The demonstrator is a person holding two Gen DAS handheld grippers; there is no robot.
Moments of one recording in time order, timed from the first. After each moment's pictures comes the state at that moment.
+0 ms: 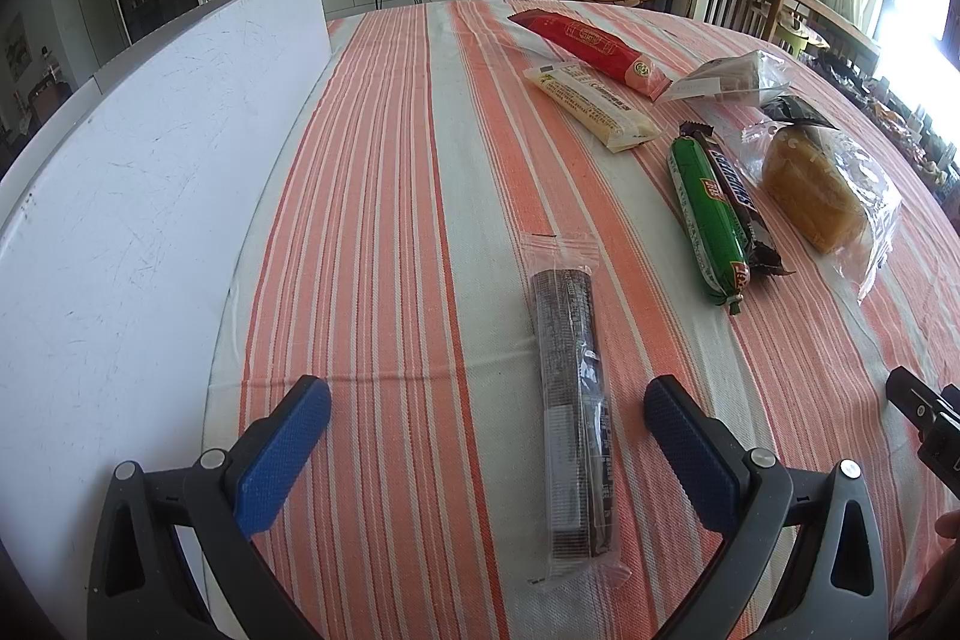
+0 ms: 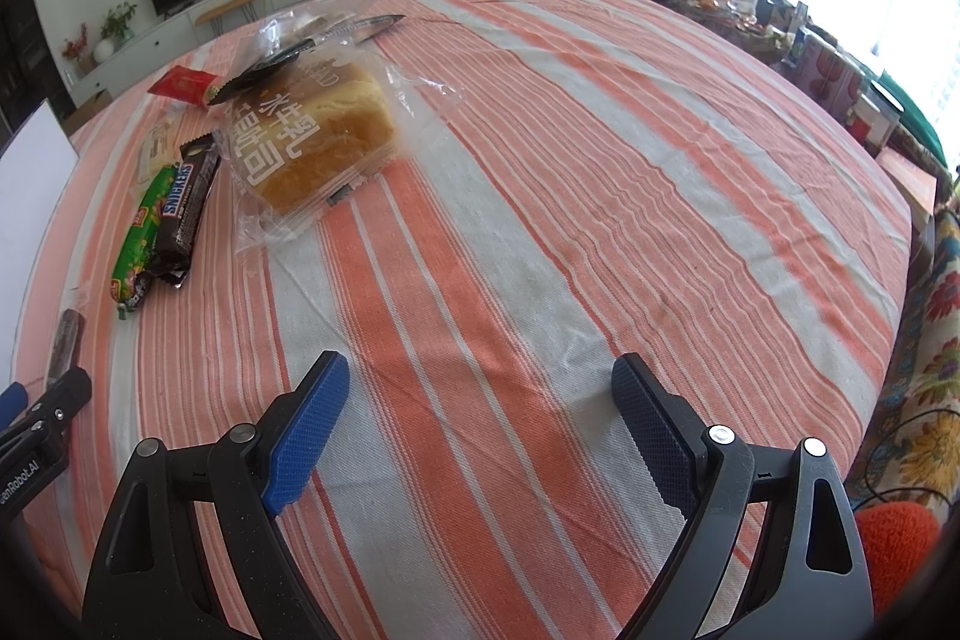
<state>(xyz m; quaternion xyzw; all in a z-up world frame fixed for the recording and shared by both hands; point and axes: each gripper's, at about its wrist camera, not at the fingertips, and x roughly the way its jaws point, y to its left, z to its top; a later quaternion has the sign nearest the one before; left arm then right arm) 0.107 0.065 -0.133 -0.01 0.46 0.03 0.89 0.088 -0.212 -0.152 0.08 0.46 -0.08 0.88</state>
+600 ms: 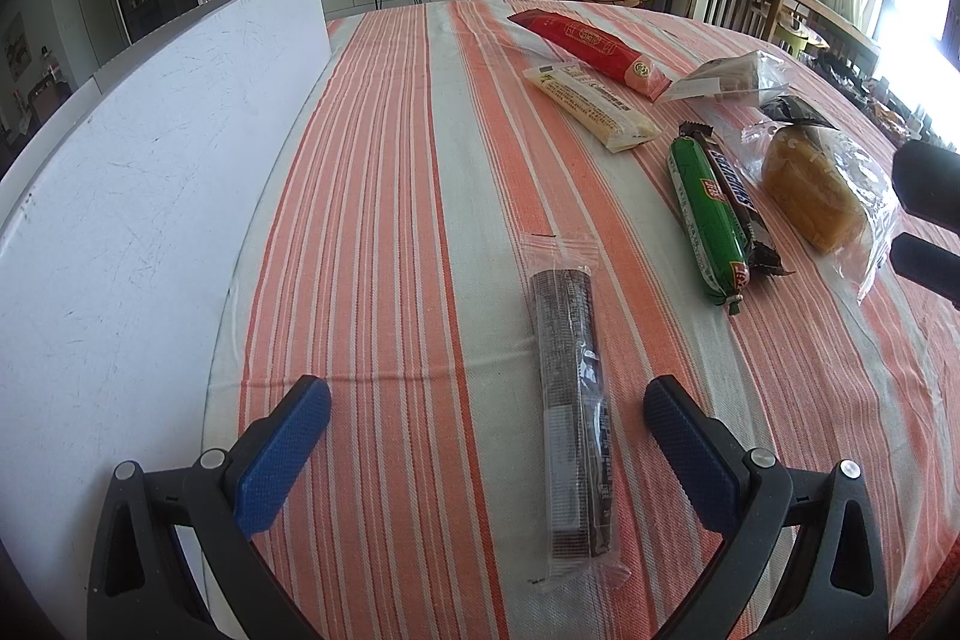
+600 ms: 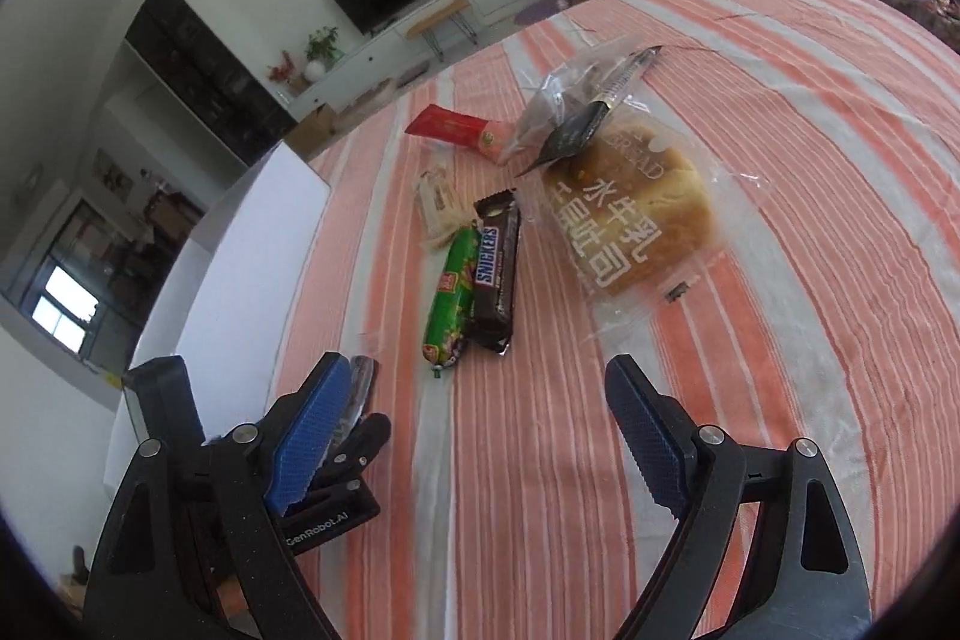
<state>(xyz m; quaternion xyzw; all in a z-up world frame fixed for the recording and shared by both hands) 0.107 0.065 -0.133 -0.01 0.46 0.03 0.89 0.142 -0.164 -0.097 0.18 0.44 0.22 0.85</state>
